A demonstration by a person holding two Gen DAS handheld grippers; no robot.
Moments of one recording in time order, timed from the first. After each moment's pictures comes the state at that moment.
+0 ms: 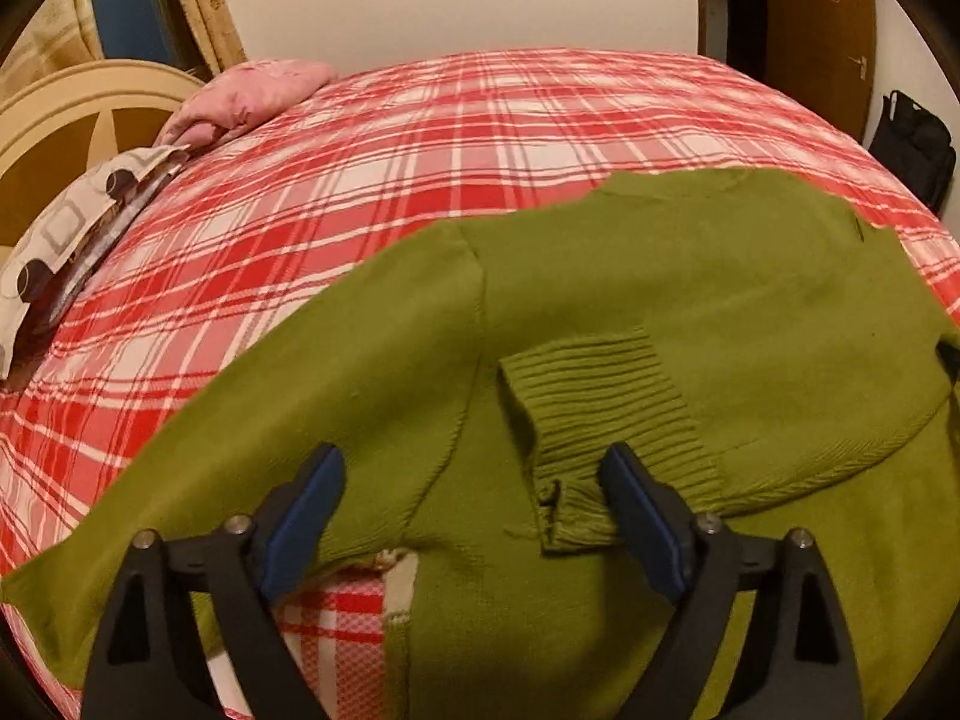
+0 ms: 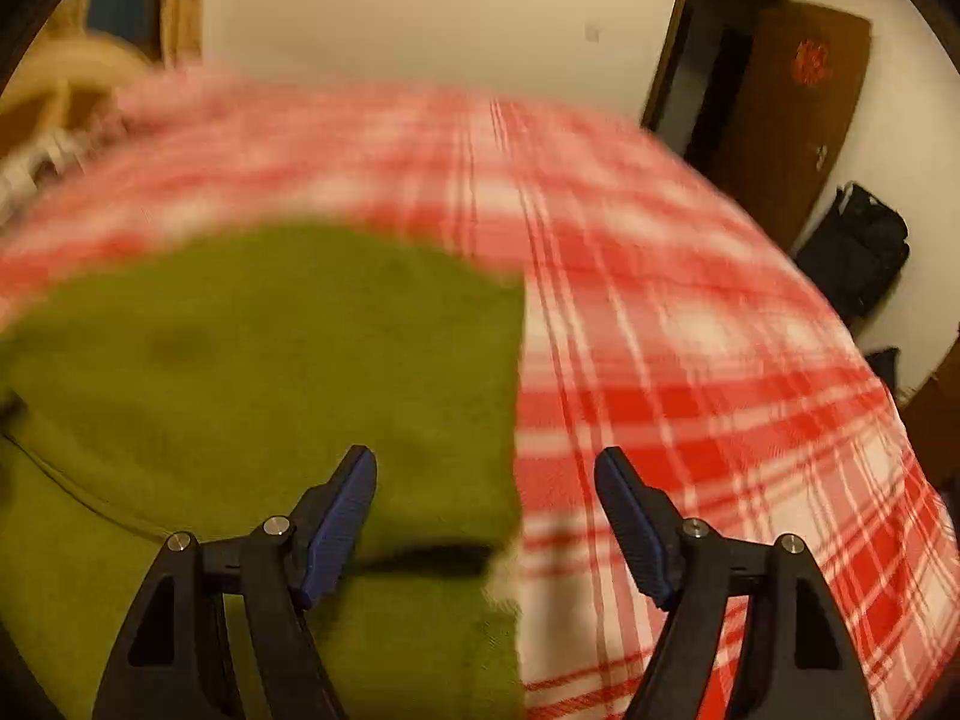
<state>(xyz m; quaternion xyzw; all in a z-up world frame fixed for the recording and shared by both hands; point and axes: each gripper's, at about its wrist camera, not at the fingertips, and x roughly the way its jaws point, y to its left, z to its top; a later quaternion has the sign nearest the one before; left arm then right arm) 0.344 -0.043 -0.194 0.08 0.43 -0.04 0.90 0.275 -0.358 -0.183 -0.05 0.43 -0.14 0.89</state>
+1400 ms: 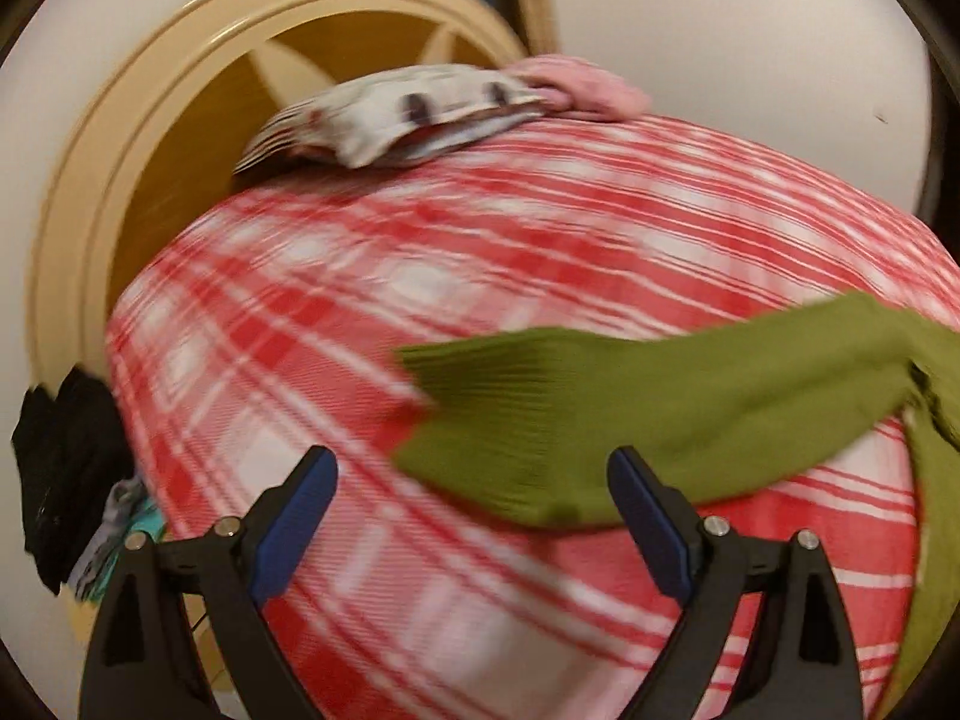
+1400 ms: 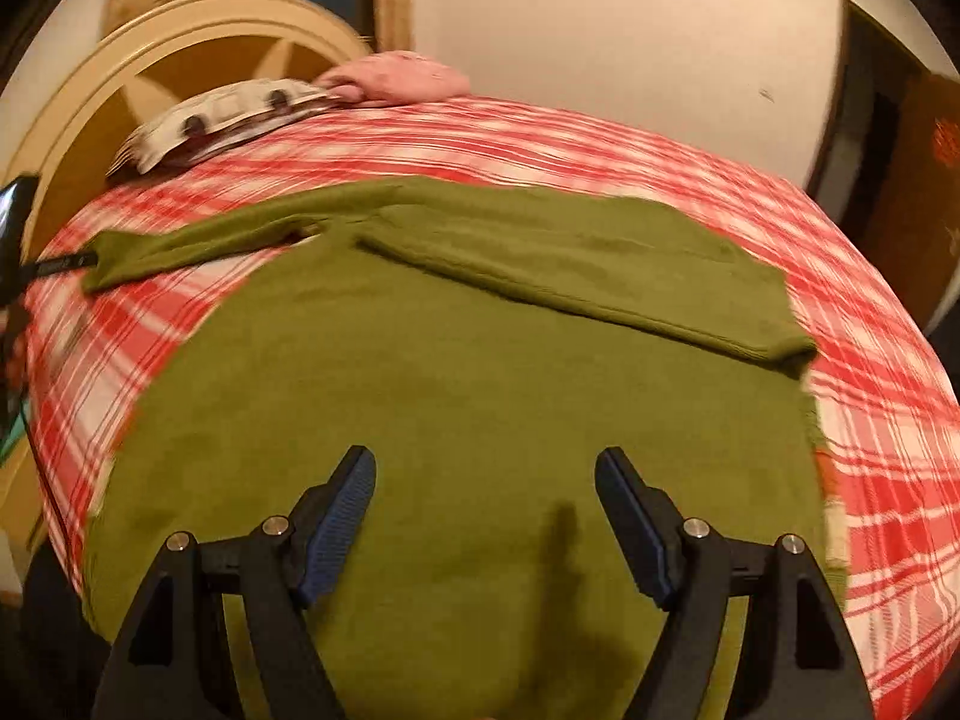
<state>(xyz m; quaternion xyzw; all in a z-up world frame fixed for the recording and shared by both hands) 0.192 0.254 -0.178 -0.05 0.37 0.23 0.90 0.117 -0.173 -0.178 -0.09 0.37 0.09 0.92</state>
